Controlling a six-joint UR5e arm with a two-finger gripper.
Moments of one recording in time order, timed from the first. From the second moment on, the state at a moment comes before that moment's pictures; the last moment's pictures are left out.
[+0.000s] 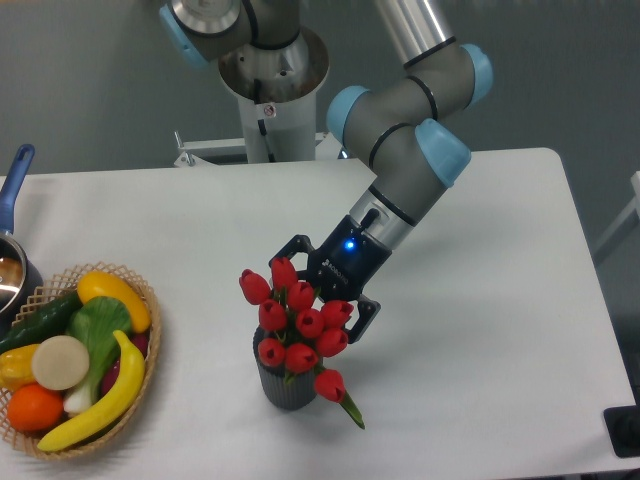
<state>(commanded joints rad) 2.60 -1.93 -1.80 -0.79 0.55 1.27</state>
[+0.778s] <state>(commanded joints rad) 2.61 -1.93 -1.80 -0.79 0.51 1.27</state>
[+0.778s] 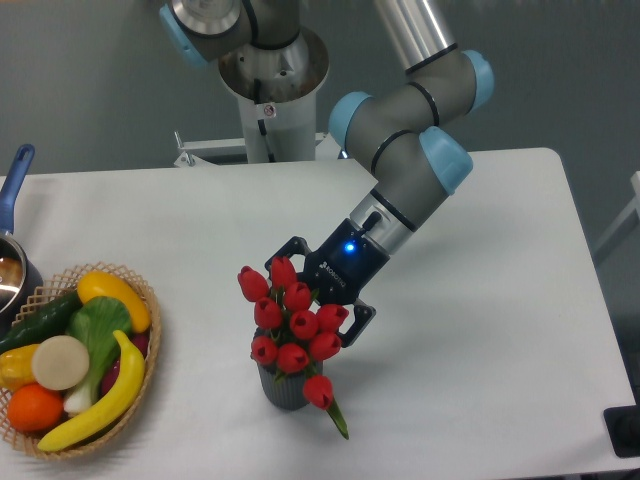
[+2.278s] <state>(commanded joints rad) 2.63 -1.91 -1.81 -0.79 0.47 1.23</state>
